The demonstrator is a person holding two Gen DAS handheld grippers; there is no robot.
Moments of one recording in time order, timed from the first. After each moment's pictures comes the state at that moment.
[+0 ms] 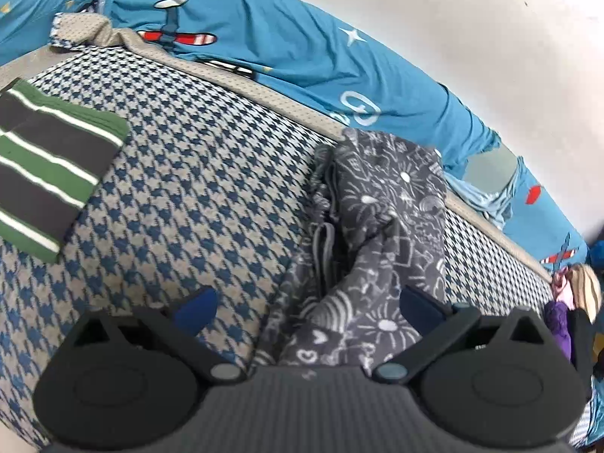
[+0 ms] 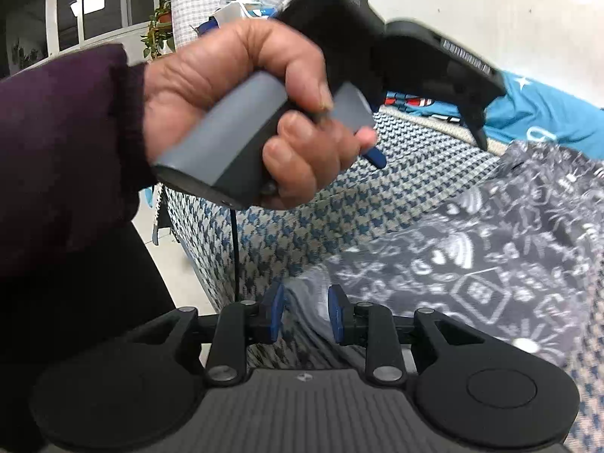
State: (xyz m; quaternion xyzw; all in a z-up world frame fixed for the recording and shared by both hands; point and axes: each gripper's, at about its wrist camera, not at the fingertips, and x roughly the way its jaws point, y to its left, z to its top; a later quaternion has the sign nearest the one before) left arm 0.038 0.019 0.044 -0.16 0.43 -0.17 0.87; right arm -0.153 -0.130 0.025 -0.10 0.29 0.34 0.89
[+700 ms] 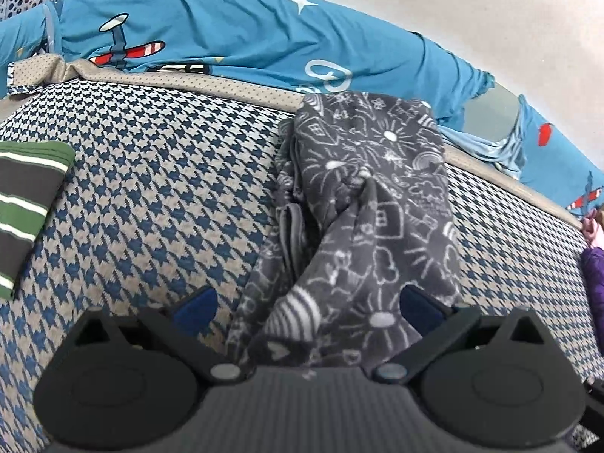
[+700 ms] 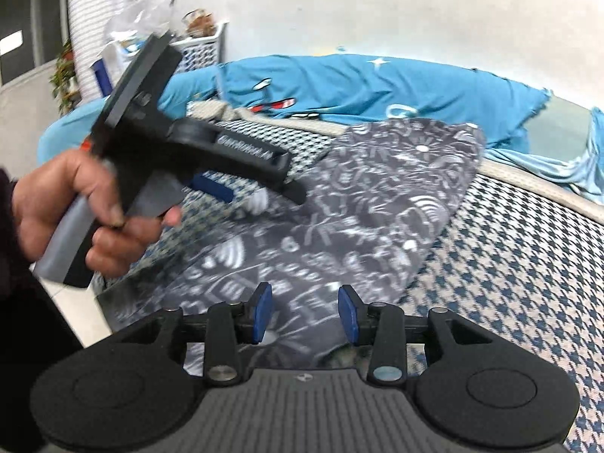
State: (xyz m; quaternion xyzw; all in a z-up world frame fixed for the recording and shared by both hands) left arm 0.050 -0.049 0.020 -0.06 0.42 -0.17 0.89; right arm -0.088 -0.255 0.050 -0.04 0.31 0.22 0.93
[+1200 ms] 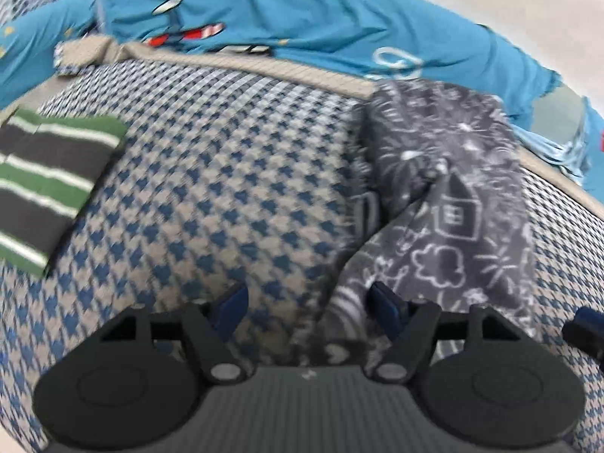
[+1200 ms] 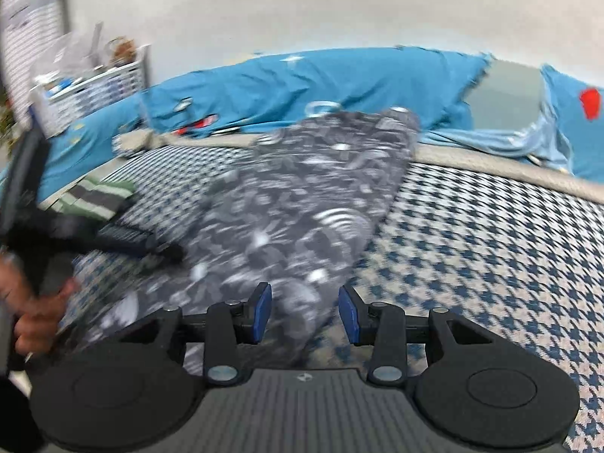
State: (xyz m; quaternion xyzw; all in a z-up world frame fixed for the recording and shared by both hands) left arm 0.062 -0.033 -0.005 -0.06 0.45 -0.08 0.89; right arm -0.014 -0.301 0.038 0.03 0.32 0.13 0.94
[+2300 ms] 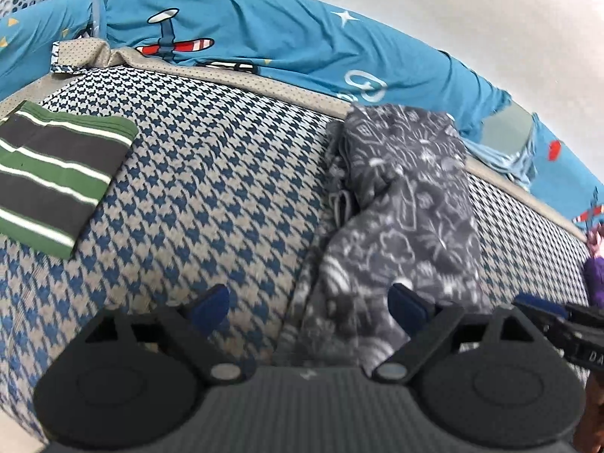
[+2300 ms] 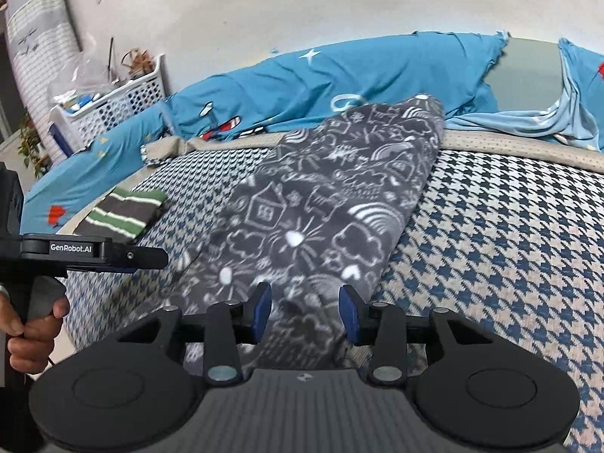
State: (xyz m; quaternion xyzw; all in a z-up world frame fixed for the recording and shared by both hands) left arm 0.014 0.004 0.028 -0.08 0.42 -0.15 0.89; right arm -0.028 -0.292 0.045 0.07 0.33 0.20 0.92
